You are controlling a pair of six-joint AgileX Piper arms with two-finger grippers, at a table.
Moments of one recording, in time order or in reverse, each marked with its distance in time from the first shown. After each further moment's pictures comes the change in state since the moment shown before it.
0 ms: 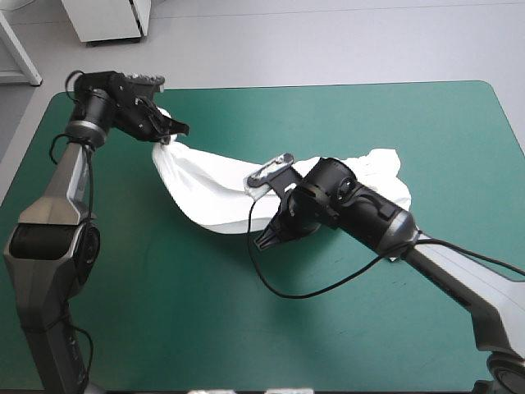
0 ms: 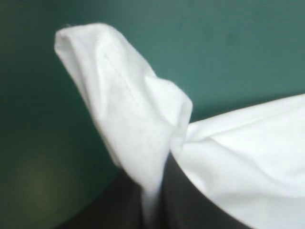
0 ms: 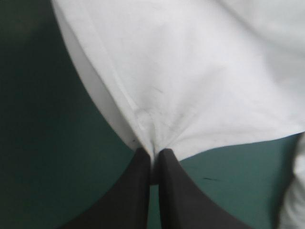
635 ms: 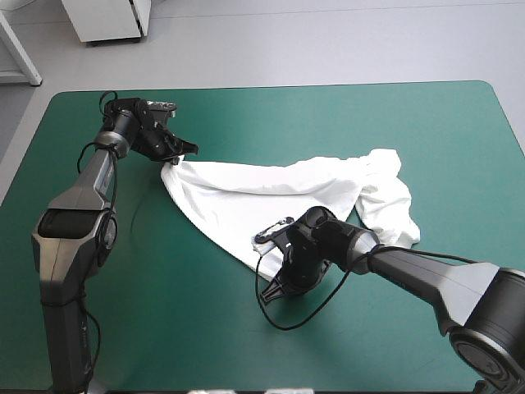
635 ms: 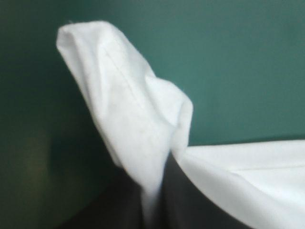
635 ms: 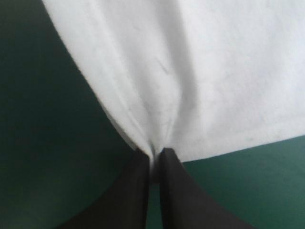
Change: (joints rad) left arm -0.001 0.199 0.060 0.028 -0.155 -0.033; right arm -0.009 0.138 0.371 0.217 -0.213 -0.052
